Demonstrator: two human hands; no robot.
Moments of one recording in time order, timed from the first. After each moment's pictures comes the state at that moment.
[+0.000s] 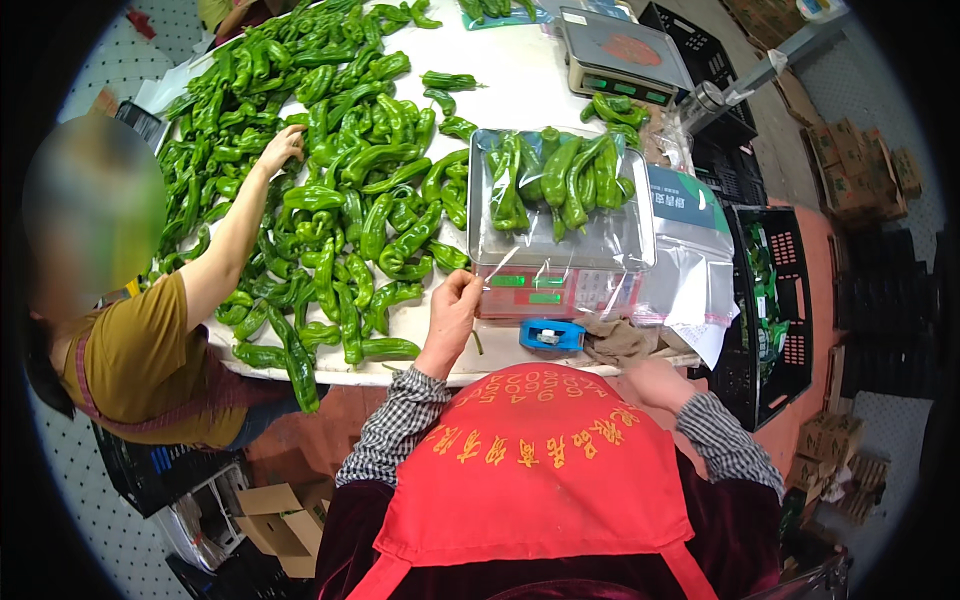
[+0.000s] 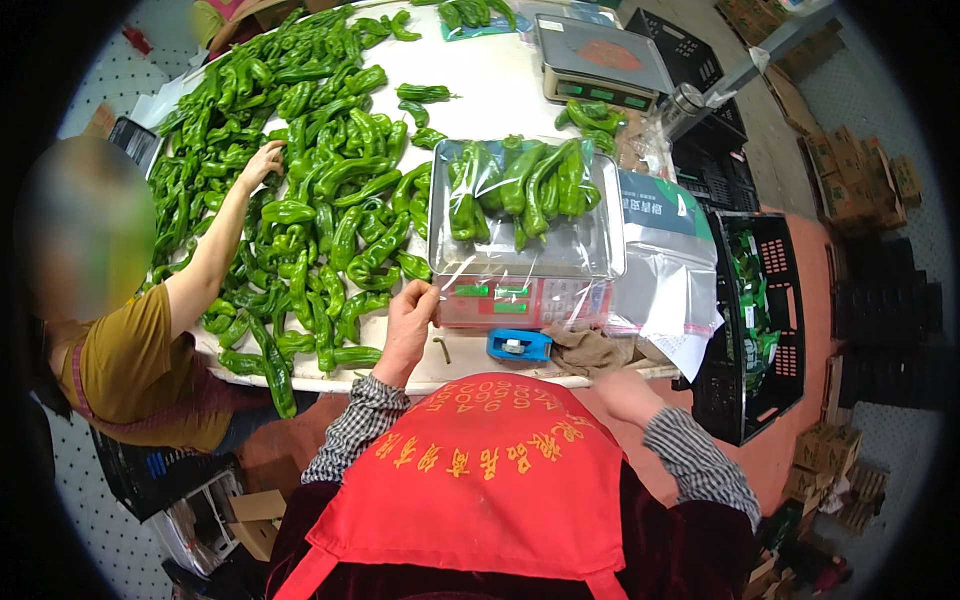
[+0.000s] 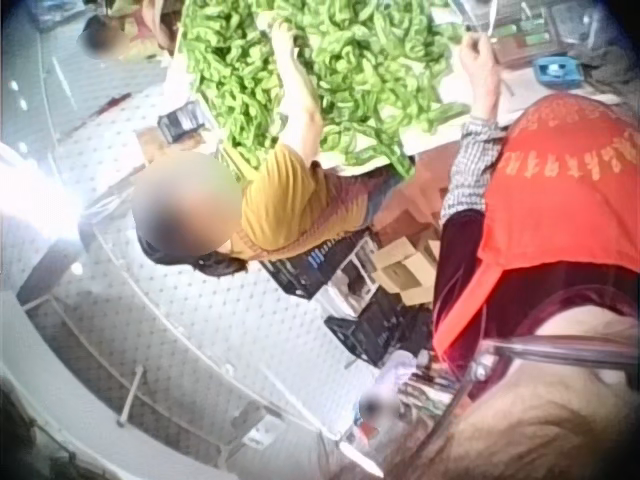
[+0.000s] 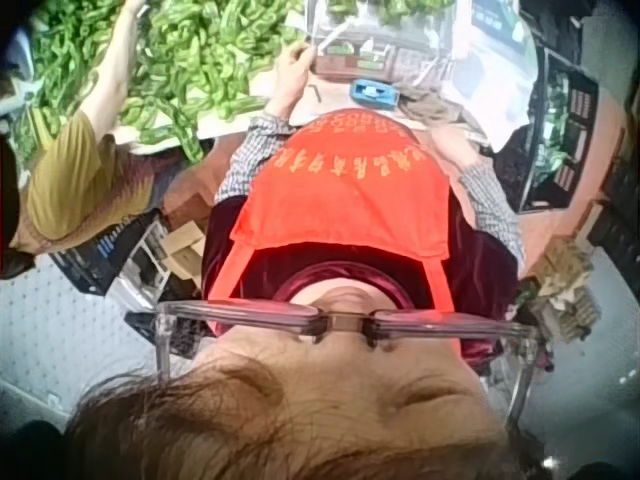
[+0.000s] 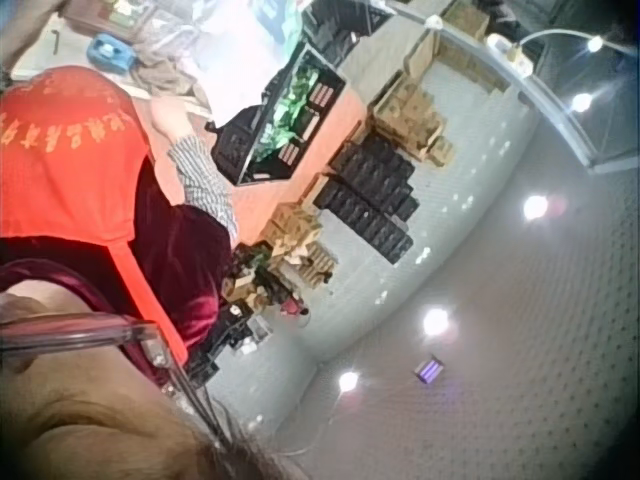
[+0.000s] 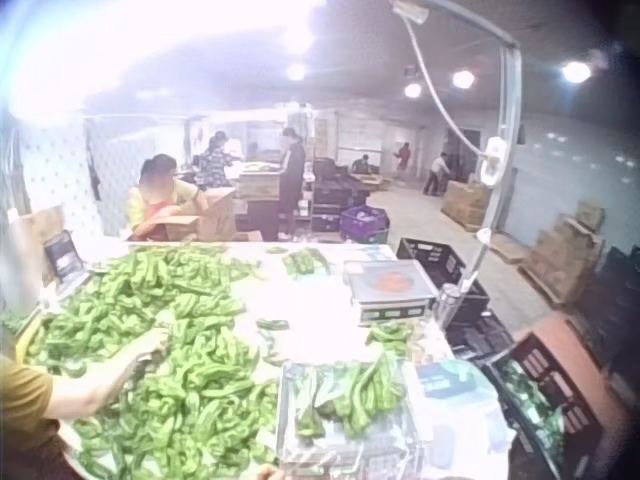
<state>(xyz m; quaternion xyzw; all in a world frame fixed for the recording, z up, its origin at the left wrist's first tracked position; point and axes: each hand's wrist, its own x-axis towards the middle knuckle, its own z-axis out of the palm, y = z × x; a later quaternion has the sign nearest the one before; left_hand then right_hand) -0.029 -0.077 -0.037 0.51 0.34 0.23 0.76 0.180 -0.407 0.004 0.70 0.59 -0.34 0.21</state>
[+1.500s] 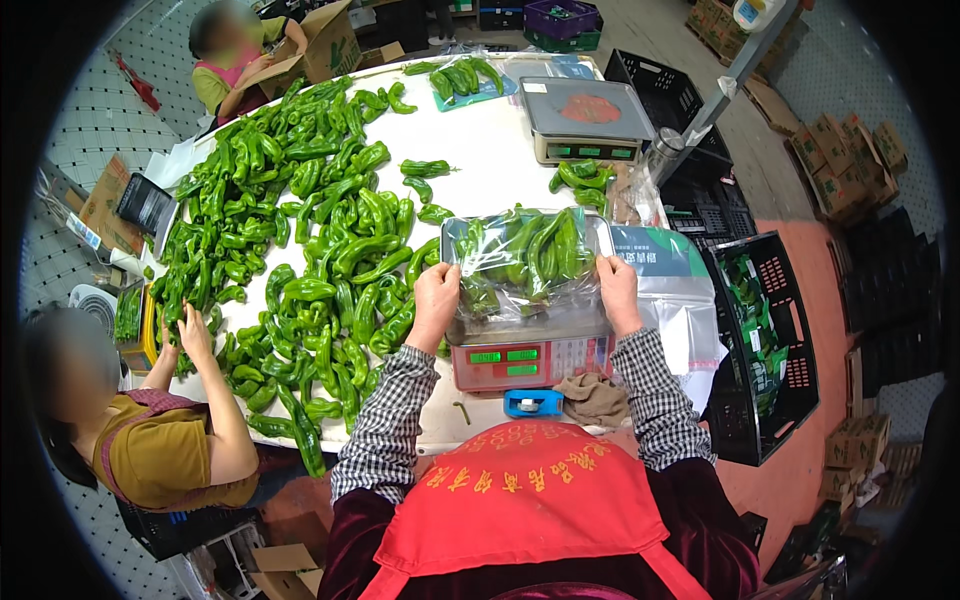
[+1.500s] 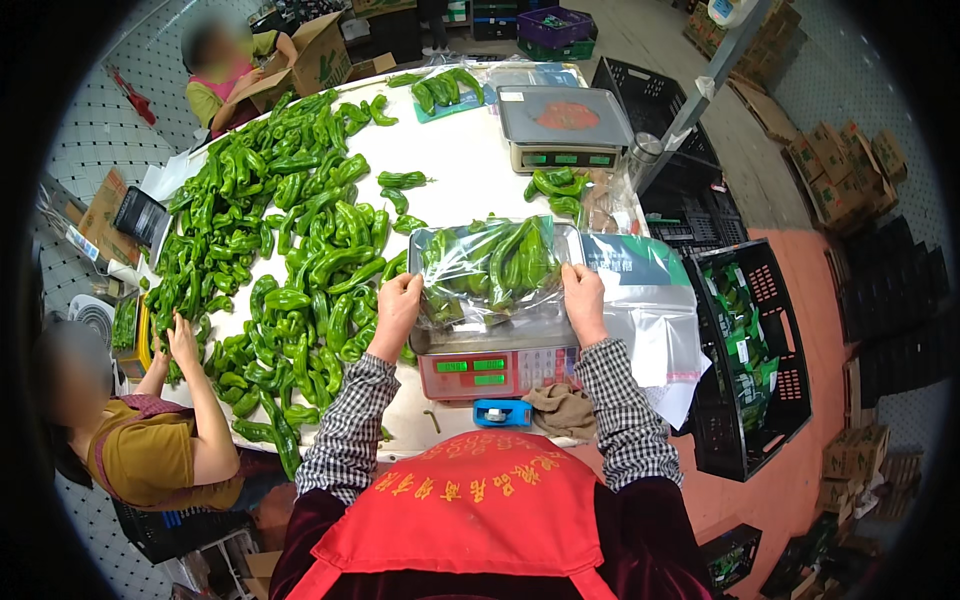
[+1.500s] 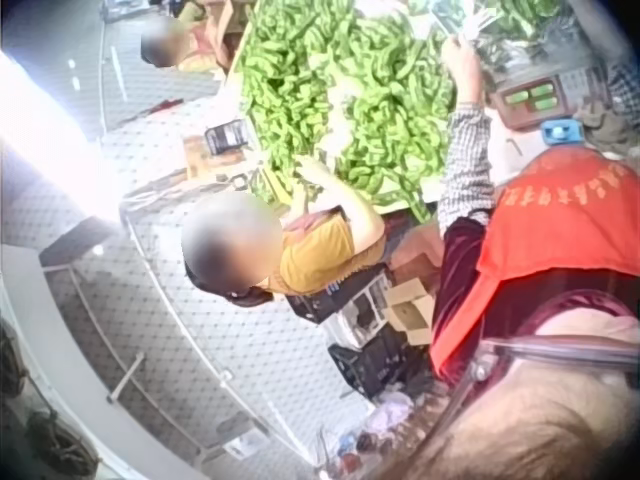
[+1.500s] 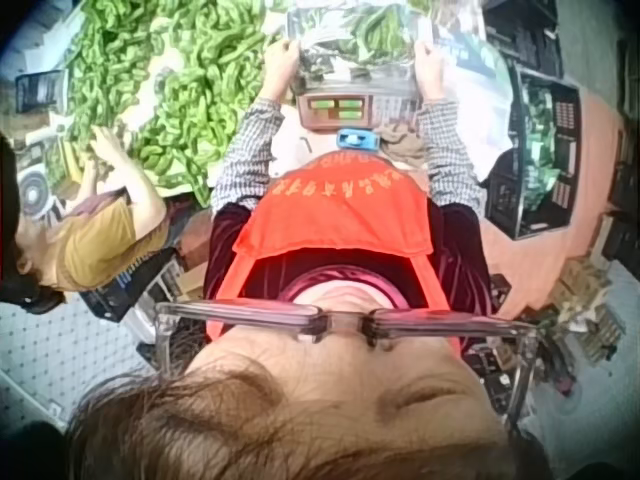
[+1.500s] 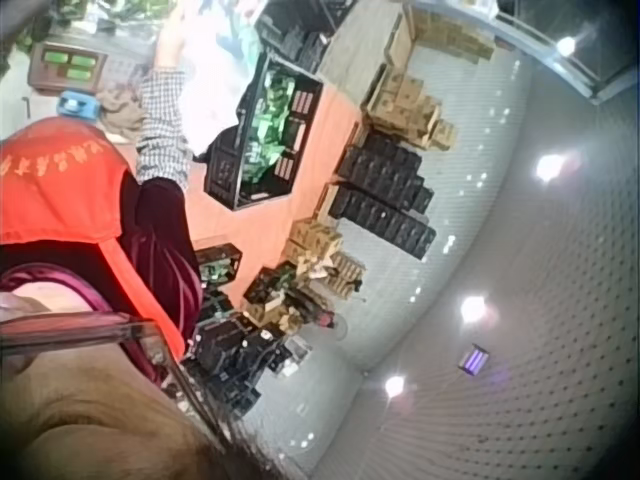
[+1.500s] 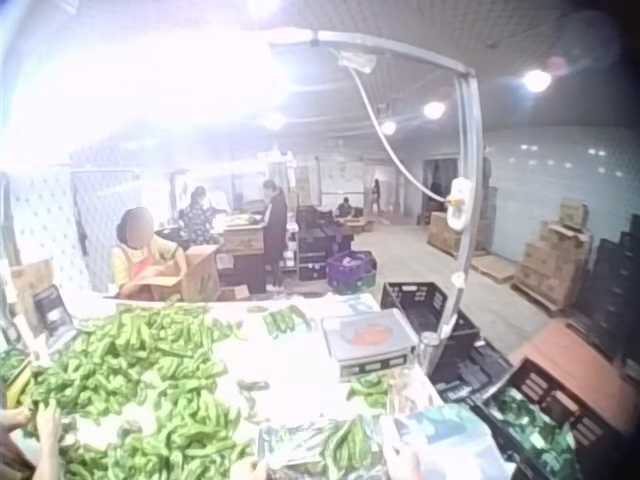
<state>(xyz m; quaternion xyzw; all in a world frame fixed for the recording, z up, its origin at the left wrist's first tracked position) 0.092 0.022 -0.019 0.76 0.39 0.22 0.48 0.325 -0.227 -0.023 0.86 0.16 -0.15 -0.47</state>
